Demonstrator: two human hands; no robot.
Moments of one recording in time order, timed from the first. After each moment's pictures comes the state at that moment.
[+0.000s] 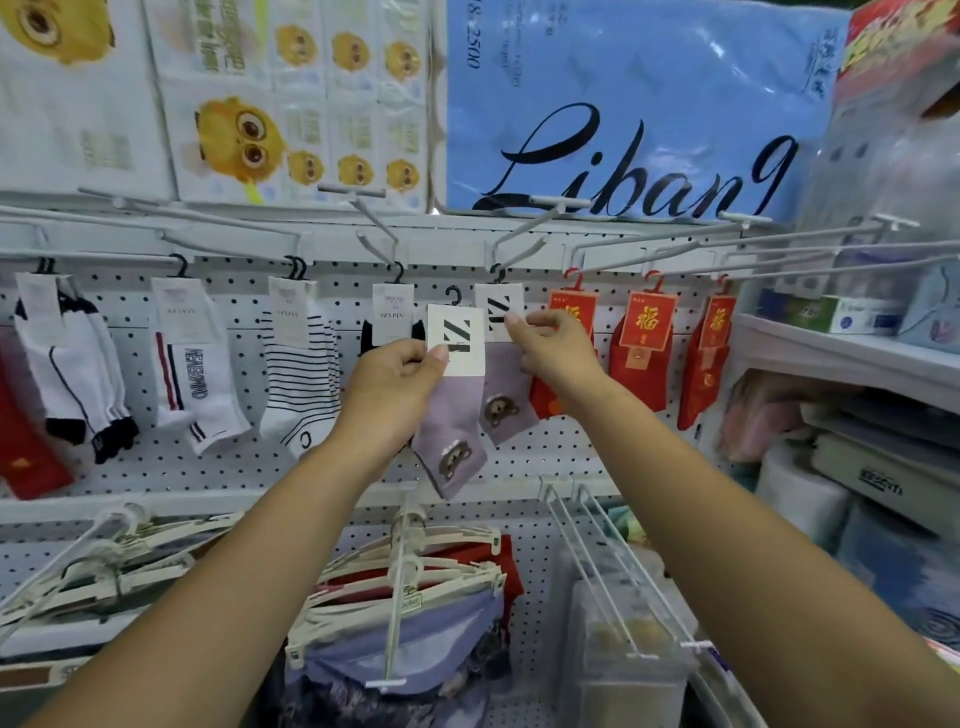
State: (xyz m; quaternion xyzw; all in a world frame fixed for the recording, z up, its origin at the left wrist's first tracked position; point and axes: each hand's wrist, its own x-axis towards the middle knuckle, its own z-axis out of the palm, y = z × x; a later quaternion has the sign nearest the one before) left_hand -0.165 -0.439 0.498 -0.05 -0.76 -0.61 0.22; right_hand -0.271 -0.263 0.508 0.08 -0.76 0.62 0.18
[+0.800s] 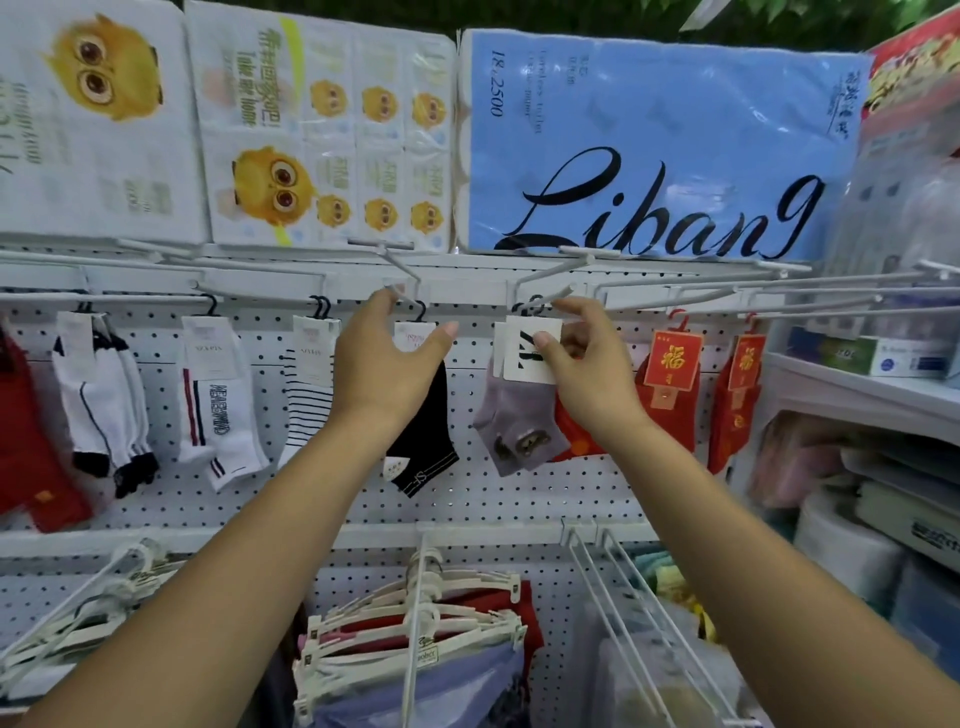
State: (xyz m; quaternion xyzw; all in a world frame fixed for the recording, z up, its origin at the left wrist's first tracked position) left_hand -0.195 -0.464 0.540 -0.03 -0.78 -0.48 0.40; right_hand -0.251 -0.262 0.530 0.21 -0.75 0.55 0.31
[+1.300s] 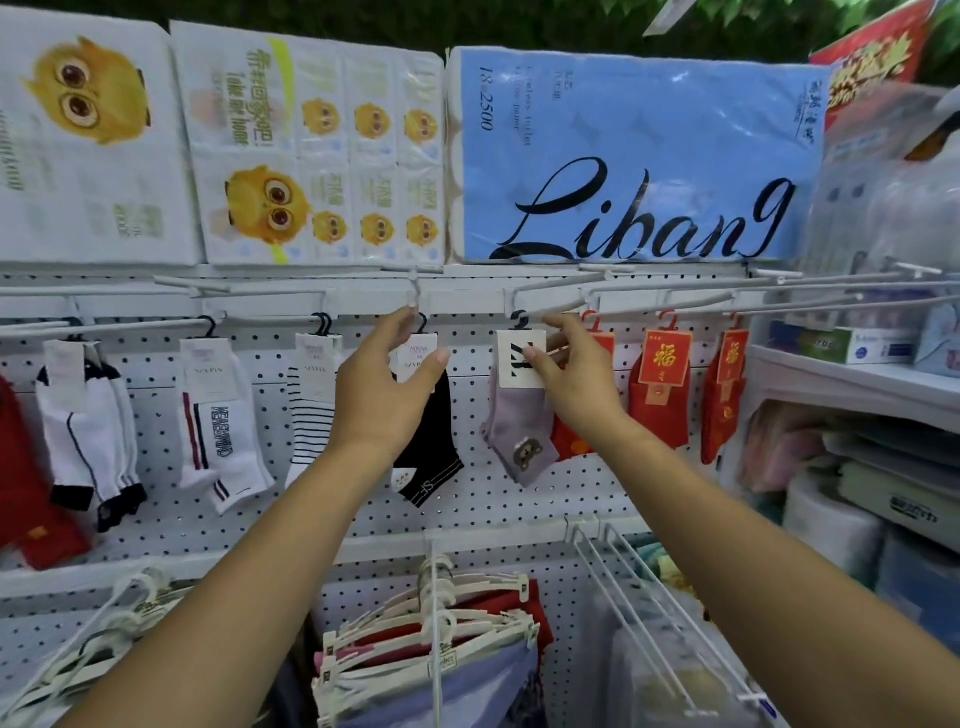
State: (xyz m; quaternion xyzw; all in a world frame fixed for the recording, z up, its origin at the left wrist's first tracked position) left_hand -0.198 -0.486 0.526 -0.11 -0.77 -0.50 0.38; right_hand -0.270 -0.274 0.523 0.17 -0.79 0.49 0.33
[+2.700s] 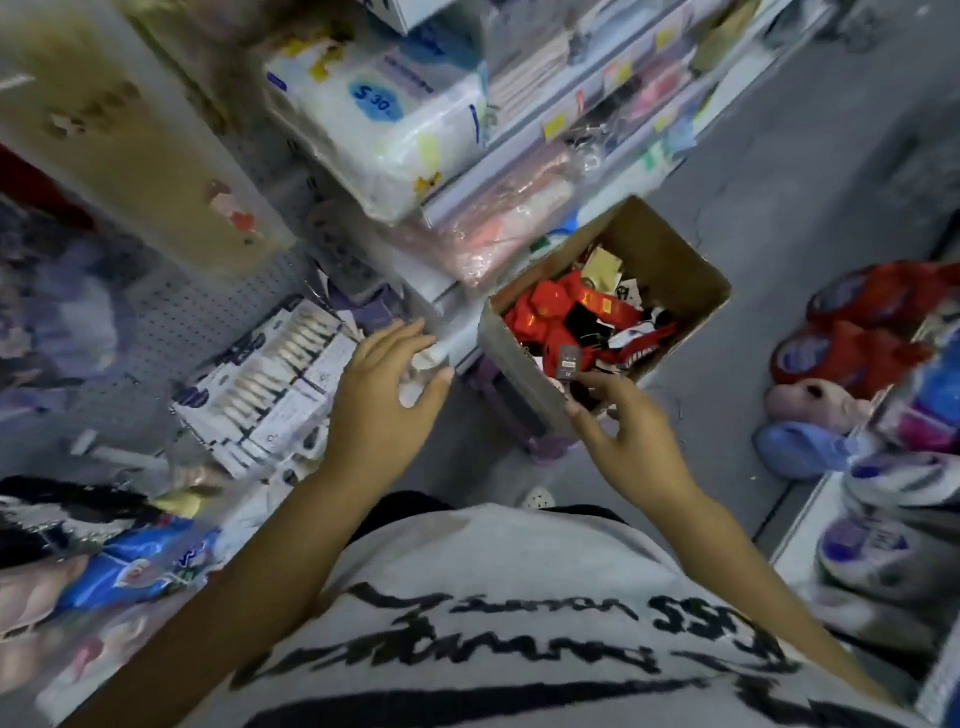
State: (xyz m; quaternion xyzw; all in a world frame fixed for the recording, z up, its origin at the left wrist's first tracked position) left_hand 0.098 -0.166 0.105 -0.31 -0.86 -0.39 -0.08; right_hand 0.277 0.035 0.094 -0.32 -0.86 0.40 0.03
